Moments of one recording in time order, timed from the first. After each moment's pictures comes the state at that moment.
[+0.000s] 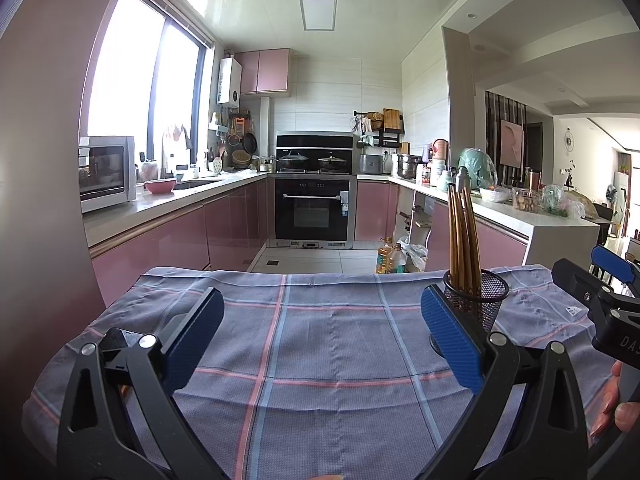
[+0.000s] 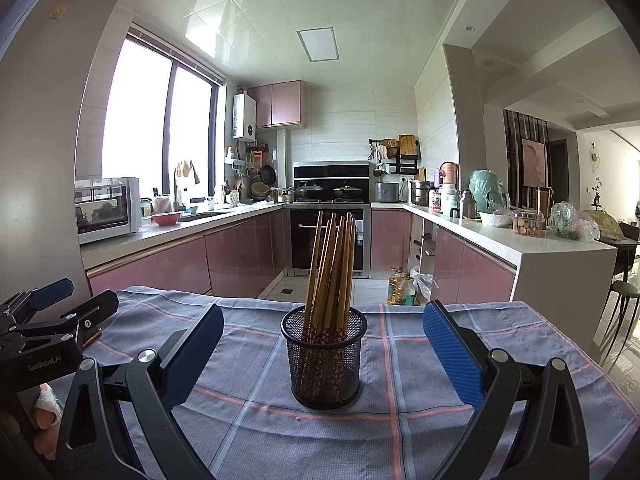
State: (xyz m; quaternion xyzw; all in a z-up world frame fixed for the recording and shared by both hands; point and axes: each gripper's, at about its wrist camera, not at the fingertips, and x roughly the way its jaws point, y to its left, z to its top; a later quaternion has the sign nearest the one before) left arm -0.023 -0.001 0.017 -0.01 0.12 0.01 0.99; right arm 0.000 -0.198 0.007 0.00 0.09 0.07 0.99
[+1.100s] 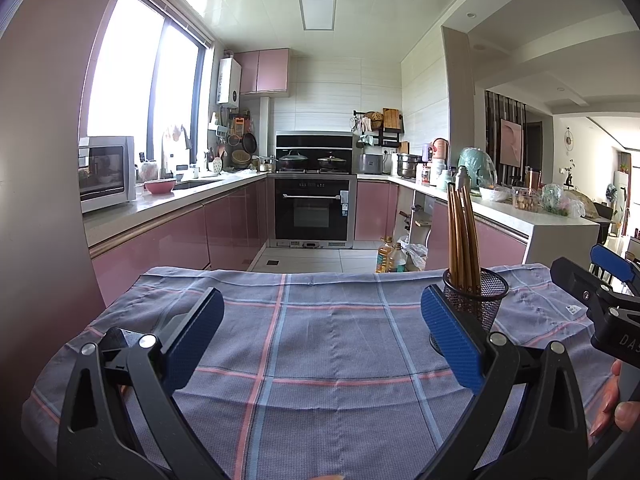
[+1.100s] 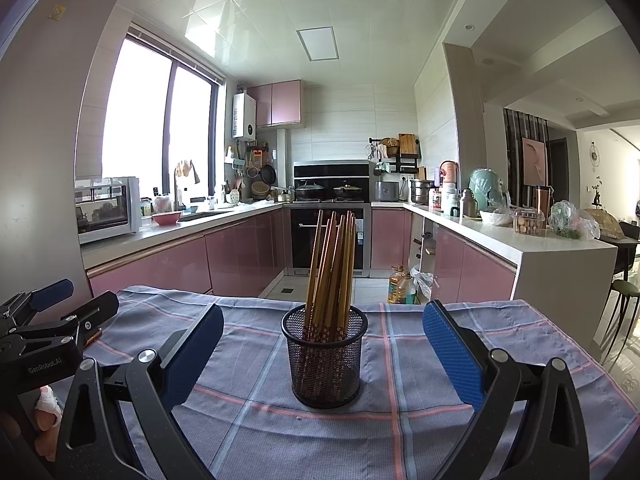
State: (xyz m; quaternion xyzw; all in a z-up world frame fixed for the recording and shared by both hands) left arm -0.023 -0.002 0.017 -0.01 0.12 0.01 0.99; right arm -0.001 -0.195 0.004 0.00 0.09 0.07 0.99
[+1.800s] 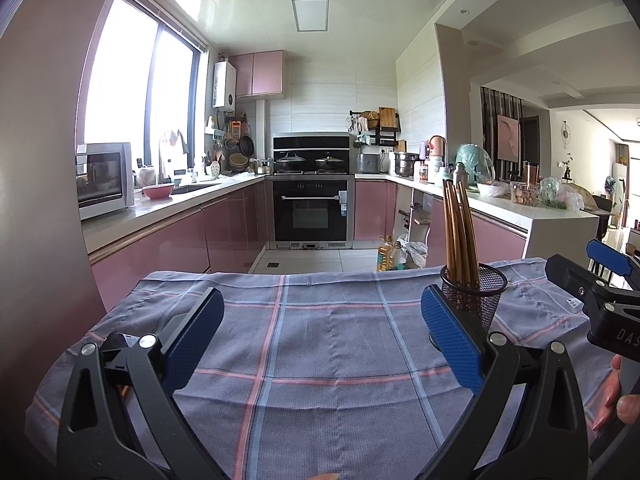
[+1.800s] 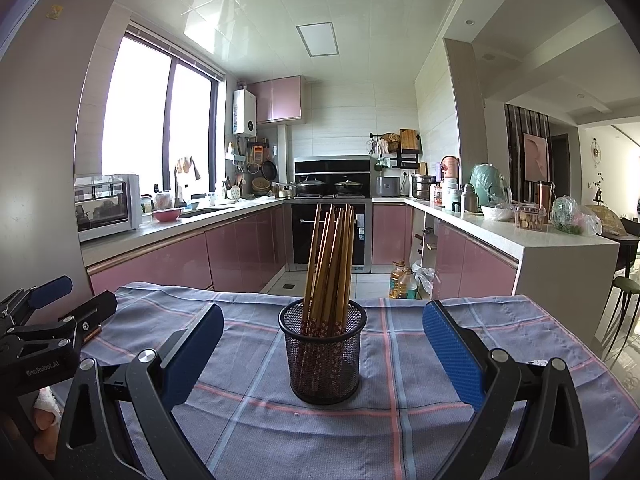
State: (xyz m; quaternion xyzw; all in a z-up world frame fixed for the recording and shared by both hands) left arm -0.022 -0.005 0.010 0.00 0.12 0.01 0.99; right arm 0.004 -0.201 0.000 0.00 0.11 0.07 0.99
